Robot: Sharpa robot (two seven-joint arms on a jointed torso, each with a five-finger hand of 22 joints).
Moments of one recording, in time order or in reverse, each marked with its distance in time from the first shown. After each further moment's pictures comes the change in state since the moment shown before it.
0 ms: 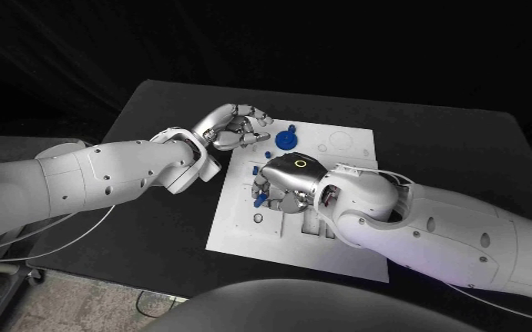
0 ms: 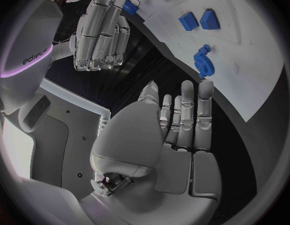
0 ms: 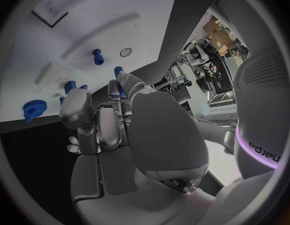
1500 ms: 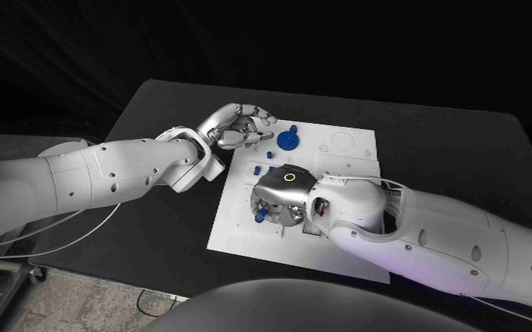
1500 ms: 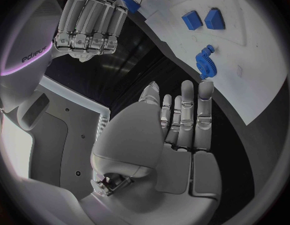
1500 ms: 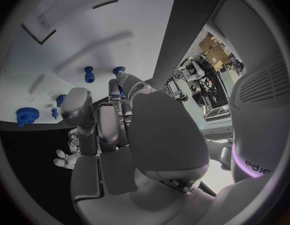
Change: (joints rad) left arm 0.000 0.012 0.000 -0.008 0.022 0.009 0.001; left_hand 0.012 0.004 0.000 0.000 0.014 0.000 0.000 0.000 -0.006 0.000 0.000 0.000 -0.007 0.000 0.000 0.000 -0.002 0.000 0.000 0.000 0.000 0.000; right arm -0.020 0.029 -0.001 0.009 -0.121 0.137 -0.010; right_hand 0.002 -0.010 0.019 -0.020 -0.011 0.007 0.000 -0.002 0.009 0.025 -0.003 -0.012 0.006 -0.004 -0.004 -0.025 -0.040 0.000 -0.006 -0.001 -0.035 0.000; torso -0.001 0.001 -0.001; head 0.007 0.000
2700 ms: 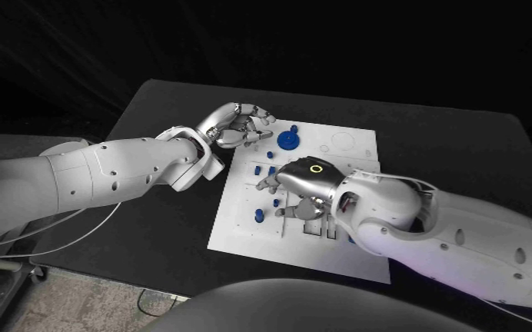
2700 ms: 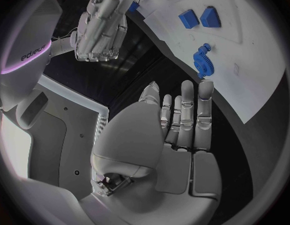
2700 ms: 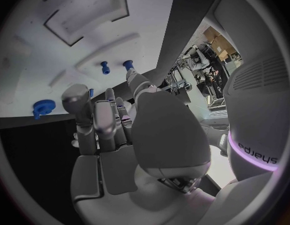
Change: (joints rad) left arm 0.000 -0.001 0.000 -0.014 0.016 0.008 0.000; left_hand 0.000 0.000 0.000 0.000 0.006 0.000 0.000 0.000 -0.002 0.000 0.000 0.000 -0.003 0.000 0.000 0.000 -0.001 0.000 0.000 0.000 -0.004 0.000; right arm 0.035 -0.149 0.008 0.083 0.101 -0.134 0.014; right_hand -0.069 -0.043 -0.096 0.079 -0.130 -0.344 0.002 -0.075 -0.117 -0.258 0.071 -0.070 -0.006 -0.048 0.056 -0.026 -0.046 0.000 -0.055 0.048 -0.100 0.000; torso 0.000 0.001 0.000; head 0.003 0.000
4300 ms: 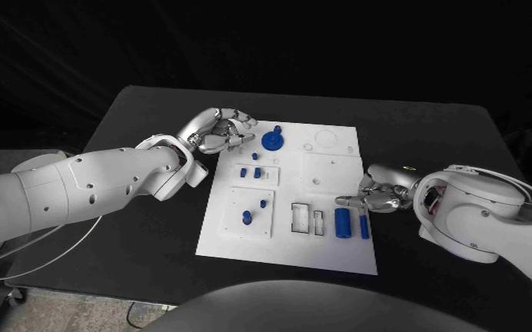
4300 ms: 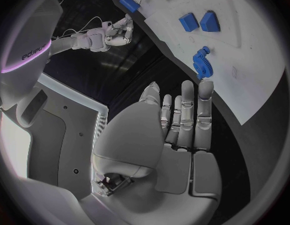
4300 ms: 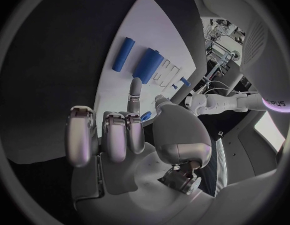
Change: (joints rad) left arm -0.013 -0.016 0.000 0.006 0.011 0.001 -0.001; left_hand 0.004 0.004 0.000 0.000 0.006 0.000 0.000 0.000 -0.003 0.004 0.004 0.000 -0.004 -0.003 0.003 0.000 -0.001 0.000 0.000 0.000 -0.010 0.000; right arm 0.039 -0.381 -0.019 0.128 0.356 0.140 -0.392; right_hand -0.603 0.139 -0.173 0.124 0.022 0.473 -0.134 0.339 0.380 0.572 -0.193 1.302 1.180 0.087 -0.167 0.267 0.279 -0.062 0.147 -0.151 0.547 0.000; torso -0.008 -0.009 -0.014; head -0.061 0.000
